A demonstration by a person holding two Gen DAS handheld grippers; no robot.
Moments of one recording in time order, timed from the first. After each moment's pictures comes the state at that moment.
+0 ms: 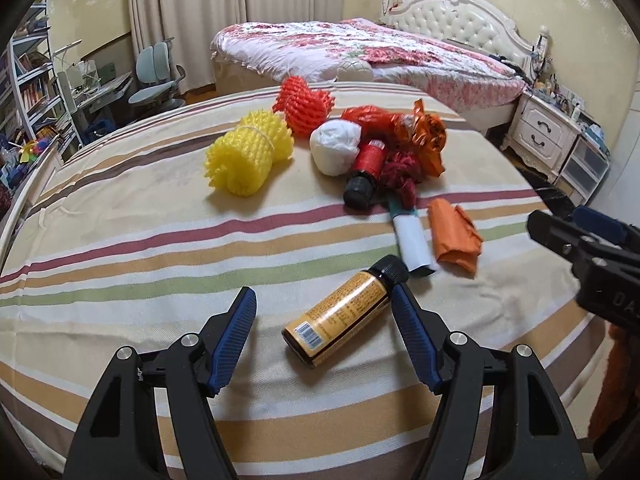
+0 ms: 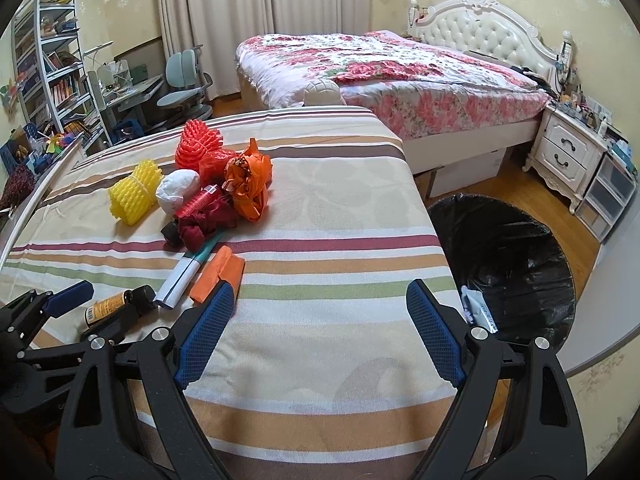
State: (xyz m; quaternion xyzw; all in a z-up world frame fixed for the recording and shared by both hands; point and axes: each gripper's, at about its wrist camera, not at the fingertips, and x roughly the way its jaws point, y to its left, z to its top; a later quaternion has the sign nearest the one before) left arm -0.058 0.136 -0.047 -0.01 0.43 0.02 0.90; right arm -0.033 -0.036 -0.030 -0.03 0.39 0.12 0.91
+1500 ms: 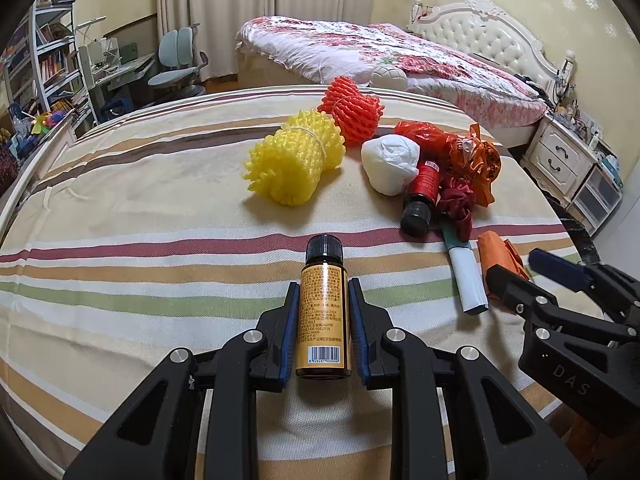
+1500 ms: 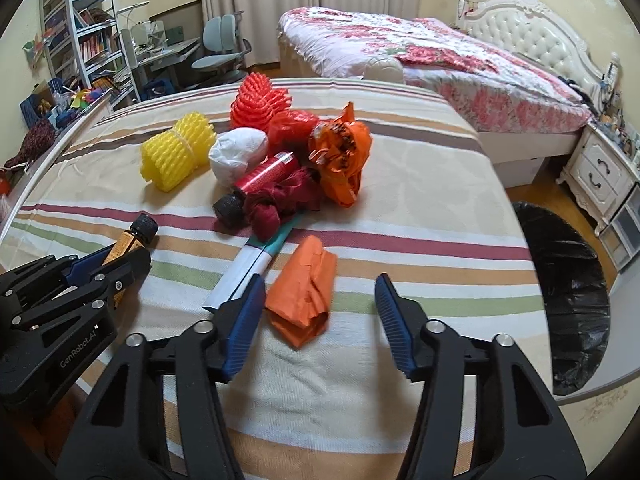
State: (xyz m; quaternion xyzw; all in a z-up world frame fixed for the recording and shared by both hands) left arm -0.047 0.169 -0.046 -0.05 0.42 0.04 0.91; right arm -0.022 0.025 -0.055 -0.06 0.42 0.19 0.88
